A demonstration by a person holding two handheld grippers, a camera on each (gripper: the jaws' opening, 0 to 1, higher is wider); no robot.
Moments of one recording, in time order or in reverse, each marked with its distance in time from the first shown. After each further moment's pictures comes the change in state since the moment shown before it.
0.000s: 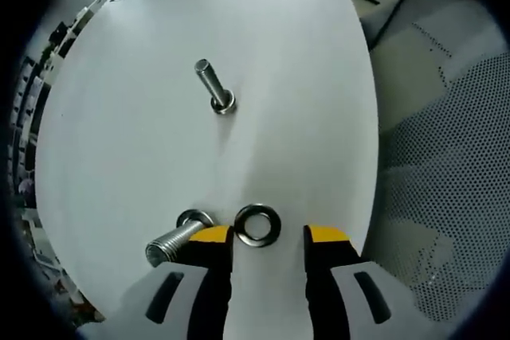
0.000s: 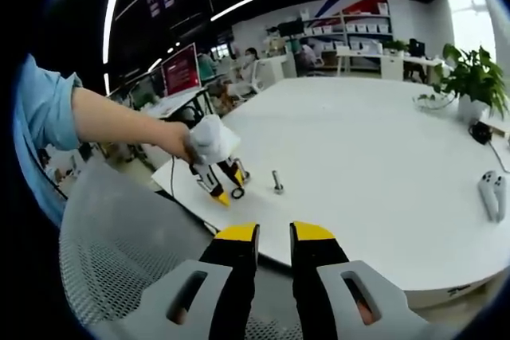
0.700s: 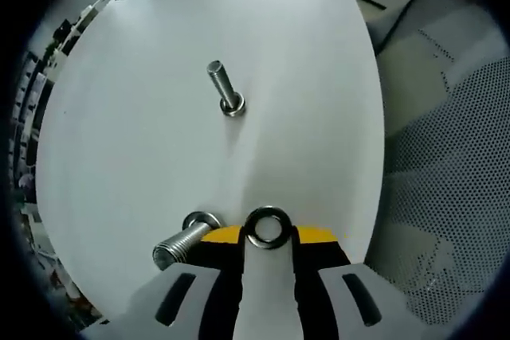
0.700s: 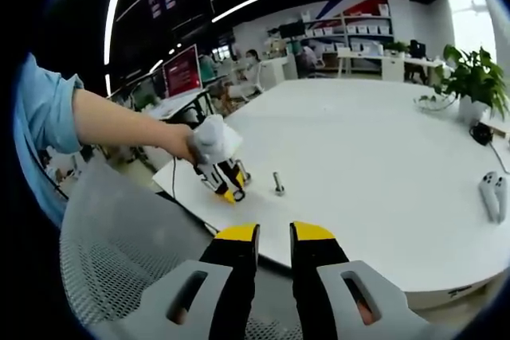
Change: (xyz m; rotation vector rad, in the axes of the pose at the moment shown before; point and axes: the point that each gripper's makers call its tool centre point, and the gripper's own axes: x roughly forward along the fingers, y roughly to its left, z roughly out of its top) left arm 0.001 0.007 0.003 -0.038 -0.005 0.009; right arm 0.000 0.001 0.002 -0.001 -0.009 0.004
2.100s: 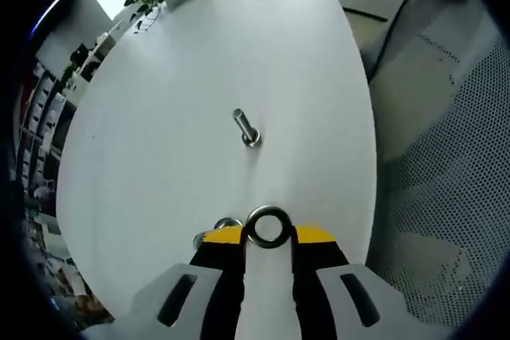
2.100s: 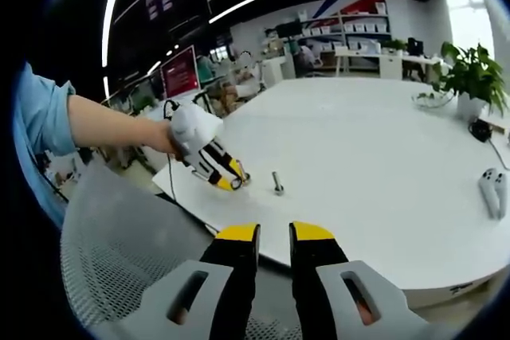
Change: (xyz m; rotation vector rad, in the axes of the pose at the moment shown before) left arm -0.043 0.007 0.014 0.059 -0.173 0.129; right arm 0.000 -0.001 -0.001 0.015 0.002 -0.003
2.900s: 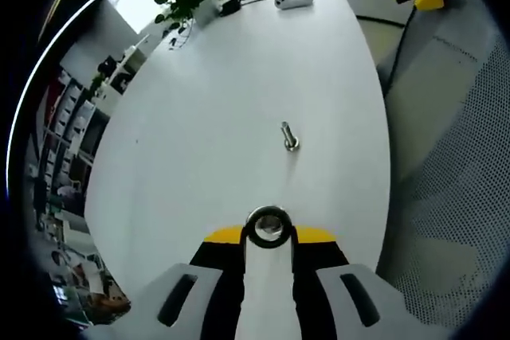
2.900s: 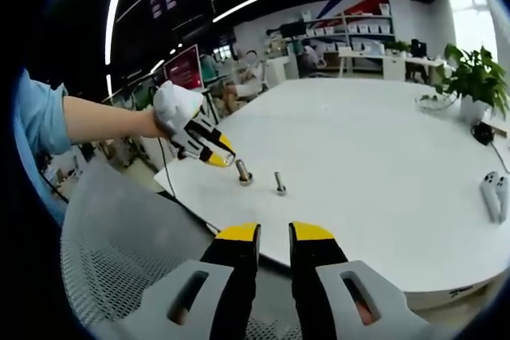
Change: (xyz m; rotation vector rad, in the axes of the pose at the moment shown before) left arm -0.043 0.034 -0.004 -0.006 -0.061 0.170; right arm 0.000 0.002 0.000 -0.014 0.000 0.013
